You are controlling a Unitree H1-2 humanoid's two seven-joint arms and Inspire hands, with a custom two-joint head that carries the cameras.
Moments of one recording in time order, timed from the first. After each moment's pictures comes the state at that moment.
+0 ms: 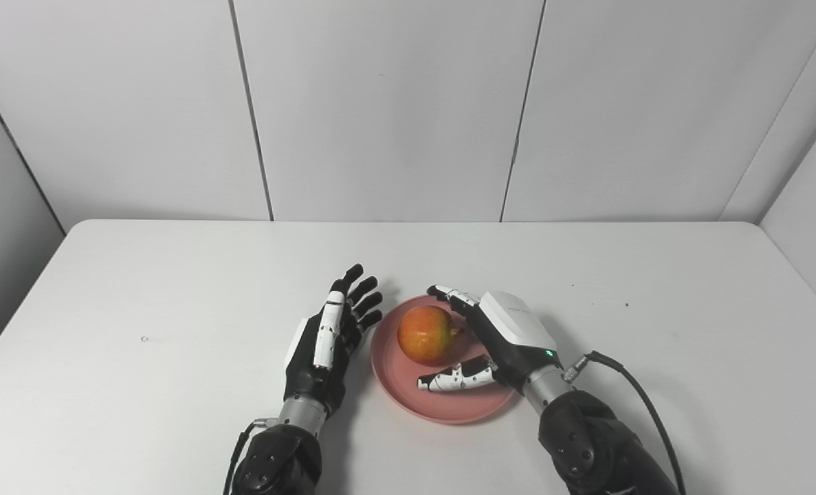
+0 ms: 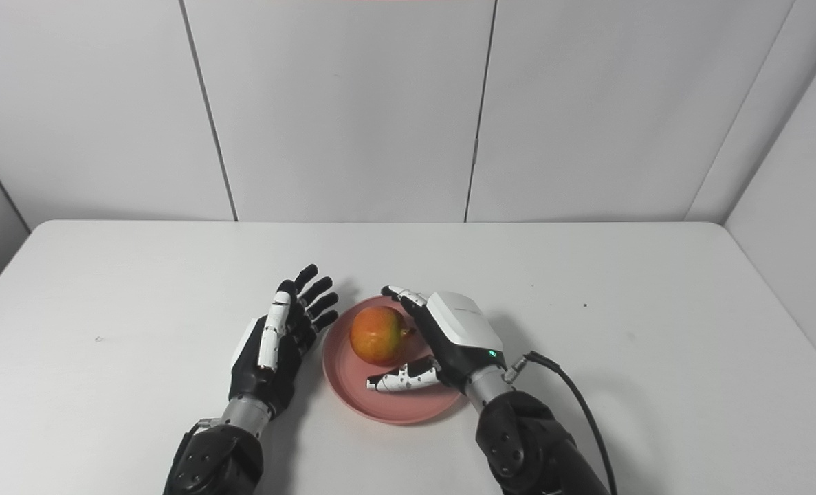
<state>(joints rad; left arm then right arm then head) -0.25 -0.12 -0.03 0.09 -0.17 0.18 -0.07 -0.35 -0.20 0.39 -0.09 -0.72 0.27 0.20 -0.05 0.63</state>
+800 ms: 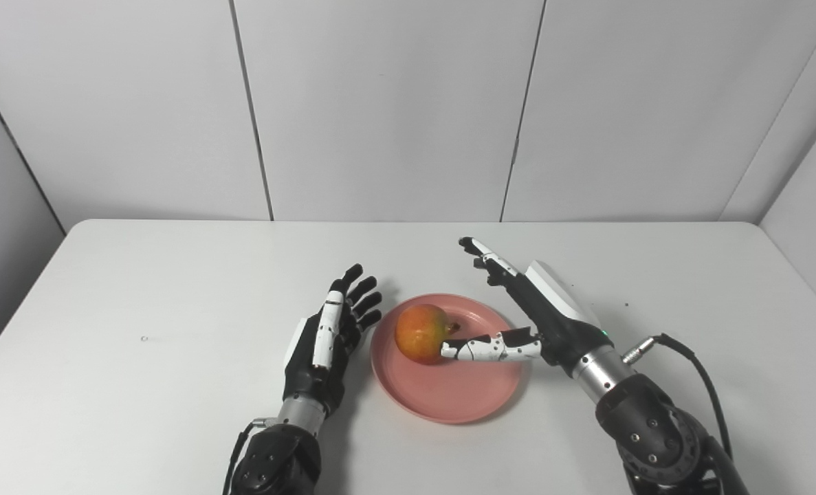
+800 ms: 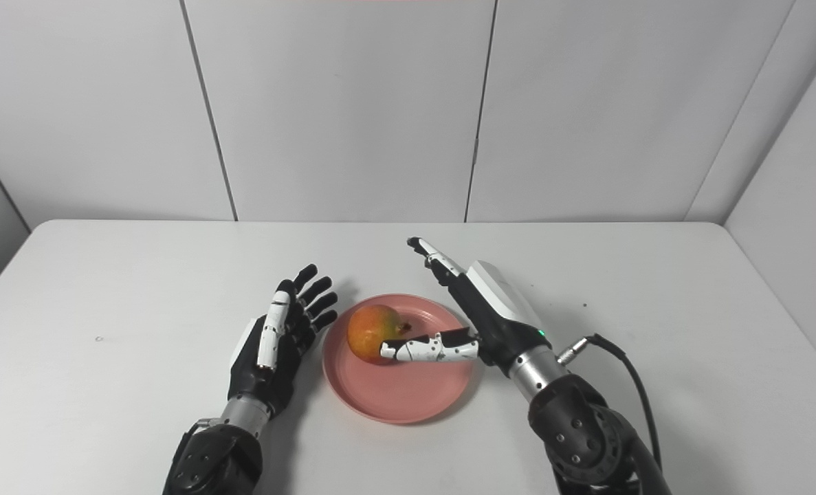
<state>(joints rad) -0.25 -0.12 -0.03 0.09 -0.17 0.18 -0.07 -0.32 -0.23 0.21 -0.30 -0.48 0.28 0.32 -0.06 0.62</state>
